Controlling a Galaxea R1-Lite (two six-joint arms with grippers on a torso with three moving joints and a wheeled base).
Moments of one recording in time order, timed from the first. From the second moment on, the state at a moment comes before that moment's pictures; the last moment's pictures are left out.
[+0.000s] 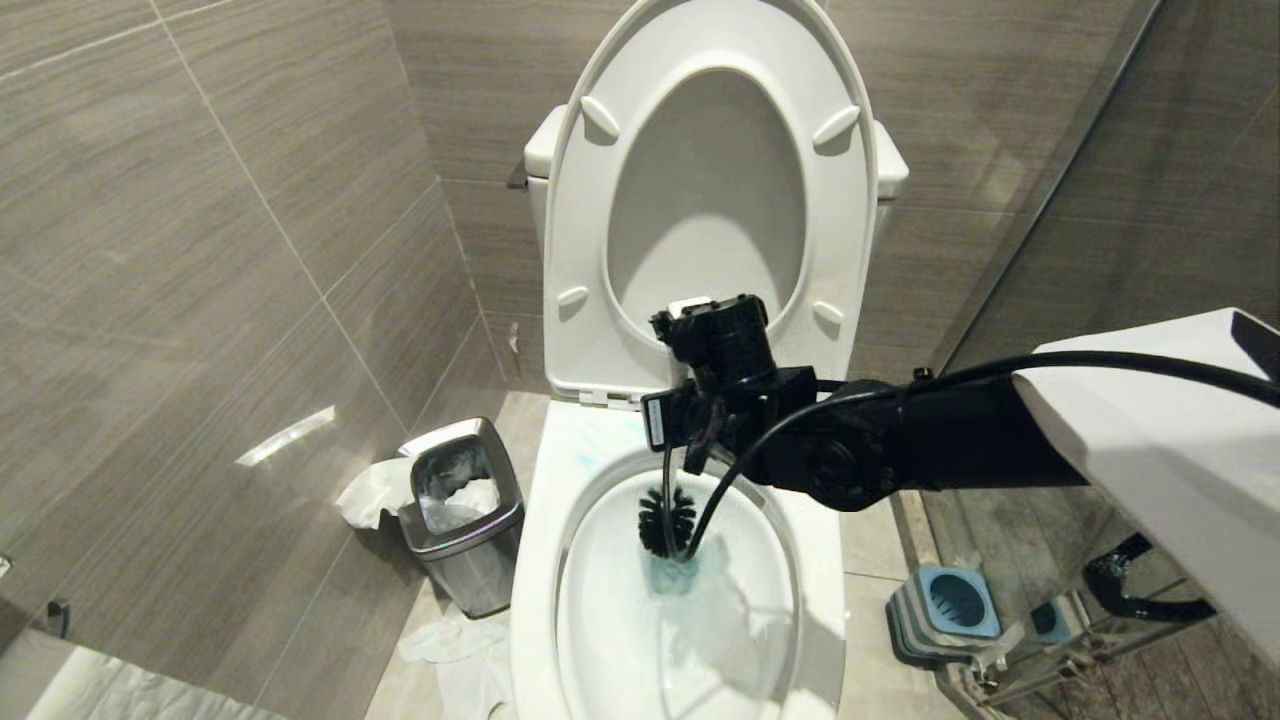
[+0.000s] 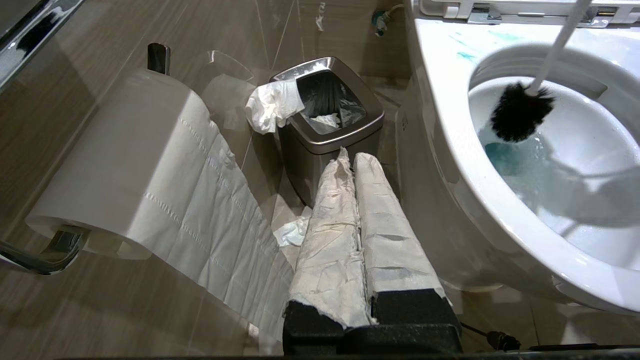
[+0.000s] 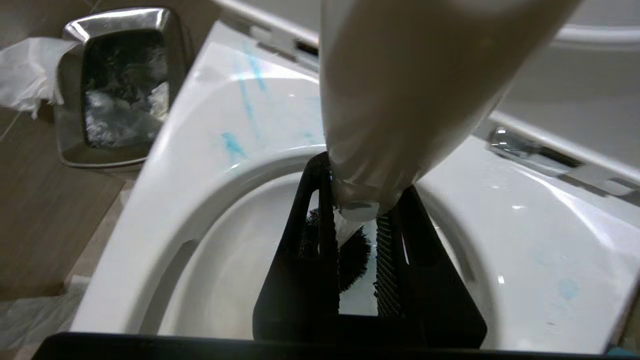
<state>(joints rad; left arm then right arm) -0.01 0.00 0.00 0.01 -0.01 0.00 0.73 2.23 -1.63 -0.18 -0.39 0.15</state>
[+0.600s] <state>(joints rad) -0.01 0.00 0.00 0.01 -0.01 0.00 0.89 2.14 -1.42 -0.15 -0.41 0.18</state>
